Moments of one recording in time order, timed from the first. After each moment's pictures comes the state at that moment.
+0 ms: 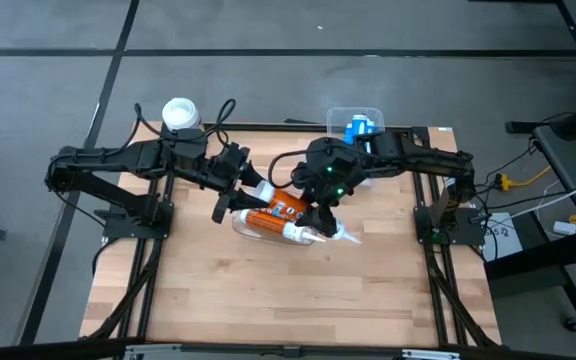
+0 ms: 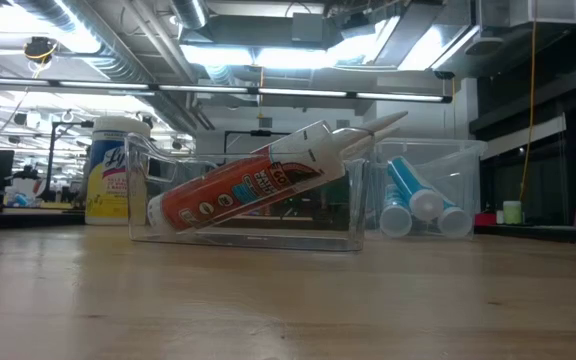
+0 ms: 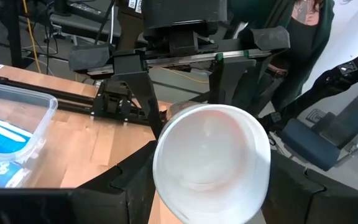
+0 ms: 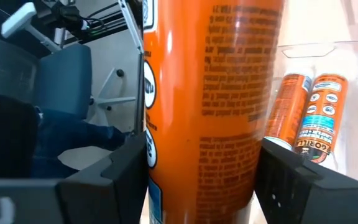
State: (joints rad) left arm -0.01 1.18 1.31 -0.34 0.21 -0.33; right arm 0.09 1.86 2.28 -1.22 -0.30 0.34
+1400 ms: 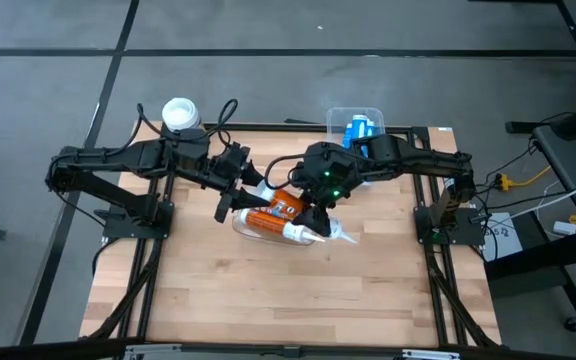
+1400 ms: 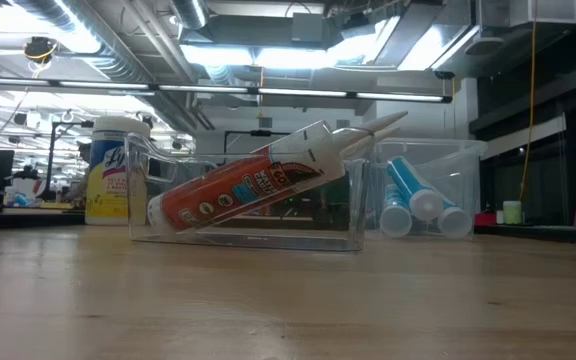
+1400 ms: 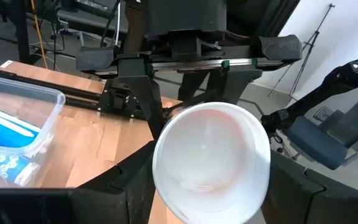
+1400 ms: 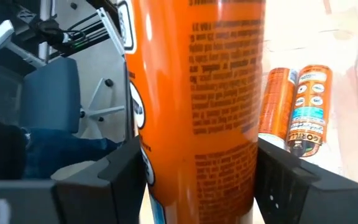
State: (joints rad) left arm 0.00 1.18 1.31 -0.35 0.20 -0.33; right arm 0.08 1.85 2.24 -1.20 -0.21 0.43
